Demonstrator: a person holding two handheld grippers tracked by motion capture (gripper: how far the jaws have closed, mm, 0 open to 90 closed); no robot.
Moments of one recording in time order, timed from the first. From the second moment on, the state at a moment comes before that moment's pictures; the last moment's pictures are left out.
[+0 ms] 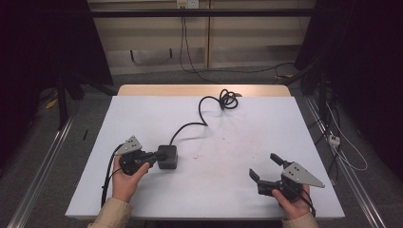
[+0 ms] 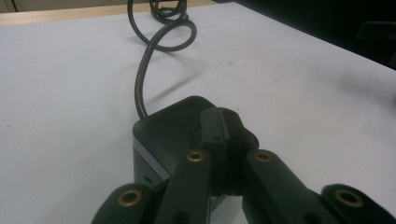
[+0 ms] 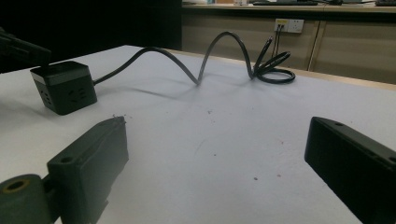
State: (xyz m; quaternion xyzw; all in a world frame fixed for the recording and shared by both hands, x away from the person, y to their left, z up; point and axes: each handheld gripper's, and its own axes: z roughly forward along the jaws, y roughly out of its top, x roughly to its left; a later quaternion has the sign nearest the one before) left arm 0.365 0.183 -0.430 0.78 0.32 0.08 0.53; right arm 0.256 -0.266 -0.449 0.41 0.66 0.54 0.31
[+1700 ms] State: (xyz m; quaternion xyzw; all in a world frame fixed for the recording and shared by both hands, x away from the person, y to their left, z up) left arm 0.364 0.175 -0.427 0.80 0.30 0.11 0.51; right arm 0.256 -0.265 -0.449 0.41 0.67 0.54 0.31
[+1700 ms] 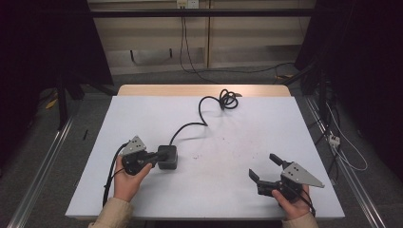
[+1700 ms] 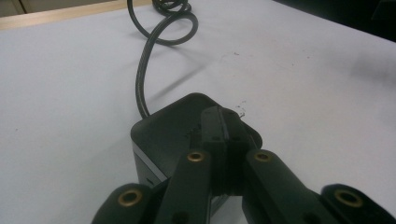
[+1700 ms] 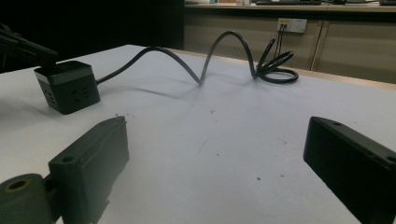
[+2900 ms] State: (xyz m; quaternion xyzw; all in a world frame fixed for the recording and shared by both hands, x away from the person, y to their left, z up) left arm 0.363 0.174 -0.428 0.80 0.31 0.11 0.50; right arm 0.256 -0.264 -0.448 0.41 0.67 0.55 0.31
